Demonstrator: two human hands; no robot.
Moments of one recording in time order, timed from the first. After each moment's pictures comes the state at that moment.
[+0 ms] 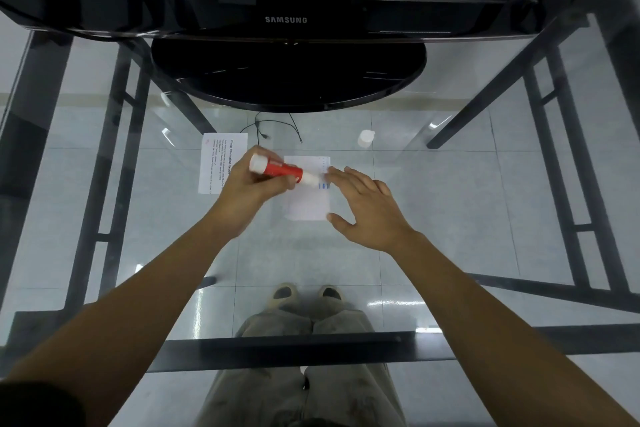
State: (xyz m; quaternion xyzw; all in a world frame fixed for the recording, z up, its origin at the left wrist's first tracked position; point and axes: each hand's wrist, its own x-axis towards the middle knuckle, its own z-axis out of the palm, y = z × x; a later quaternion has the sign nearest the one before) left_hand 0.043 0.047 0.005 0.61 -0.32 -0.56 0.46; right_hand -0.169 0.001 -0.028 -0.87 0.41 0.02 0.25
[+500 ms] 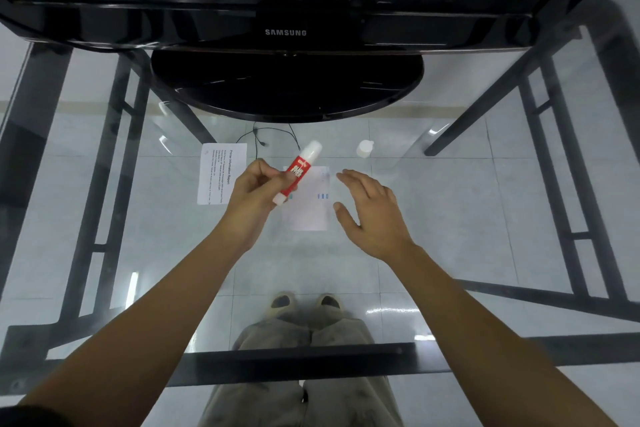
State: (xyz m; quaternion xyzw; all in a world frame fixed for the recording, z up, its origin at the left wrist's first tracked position) left_hand 0.030 0.043 0.007 0.60 -0.24 -0.57 0.51; right_hand -0.170 0.001 -0.031 -0.84 0.48 -0.09 0.24
